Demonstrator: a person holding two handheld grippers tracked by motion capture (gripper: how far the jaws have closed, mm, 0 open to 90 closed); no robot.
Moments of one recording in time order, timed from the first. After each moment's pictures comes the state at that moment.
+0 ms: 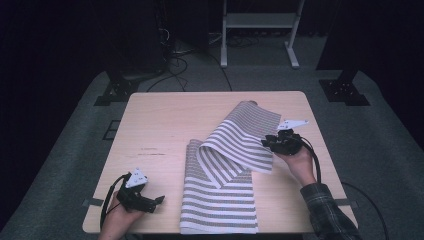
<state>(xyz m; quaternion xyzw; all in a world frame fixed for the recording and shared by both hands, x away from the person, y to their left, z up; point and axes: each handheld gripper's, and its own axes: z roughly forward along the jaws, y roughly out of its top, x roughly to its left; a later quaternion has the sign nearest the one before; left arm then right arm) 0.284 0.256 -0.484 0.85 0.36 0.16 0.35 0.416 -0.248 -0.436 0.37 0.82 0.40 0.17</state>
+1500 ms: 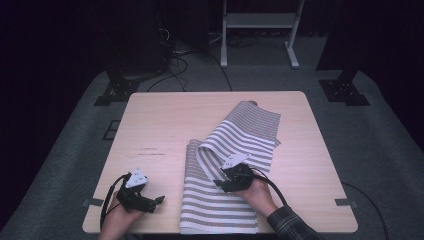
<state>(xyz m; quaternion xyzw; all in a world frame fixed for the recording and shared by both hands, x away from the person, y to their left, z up) 0.284 0.256 -0.484 0.85 0.36 0.16 0.35 0.338 -0.098 -0.476 0.25 0.88 0.38 0.10</state>
